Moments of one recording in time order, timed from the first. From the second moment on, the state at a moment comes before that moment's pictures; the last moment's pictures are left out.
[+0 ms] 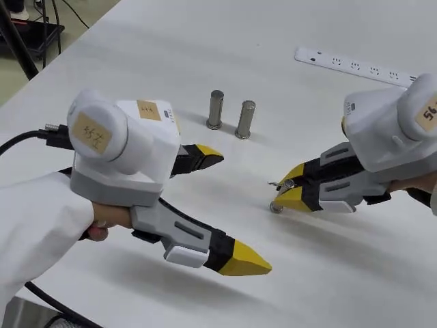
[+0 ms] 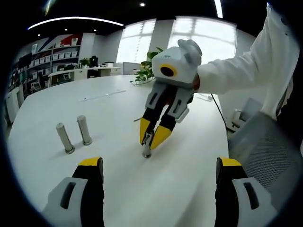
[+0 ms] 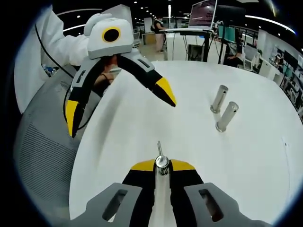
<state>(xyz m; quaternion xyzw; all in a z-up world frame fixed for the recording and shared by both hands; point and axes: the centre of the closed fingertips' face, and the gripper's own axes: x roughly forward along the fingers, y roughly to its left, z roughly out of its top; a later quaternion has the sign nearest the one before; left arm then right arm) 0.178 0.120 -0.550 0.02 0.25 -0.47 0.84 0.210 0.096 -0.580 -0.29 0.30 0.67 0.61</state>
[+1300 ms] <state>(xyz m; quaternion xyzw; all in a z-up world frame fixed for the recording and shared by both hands) 0.184 0.123 -0.546 0.01 0.25 -0.46 0.85 0.253 0.108 -0.579 -0.30 0.31 0.61 0.67</state>
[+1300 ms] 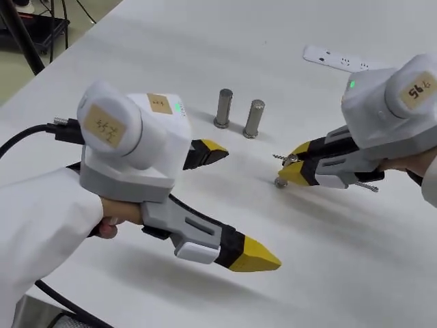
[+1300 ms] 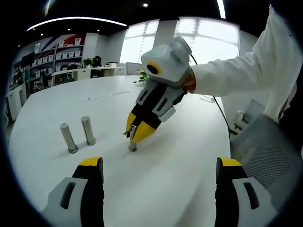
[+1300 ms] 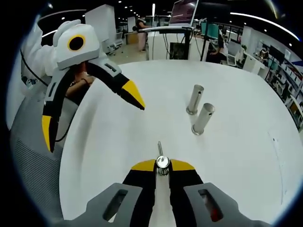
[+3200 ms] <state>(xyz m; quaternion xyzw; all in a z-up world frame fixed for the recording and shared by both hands) 0.183 0.139 -0.484 -0.04 0.19 -0.38 0.90 0.211 0.008 -0.499 -0.11 0.28 0.45 0.84</state>
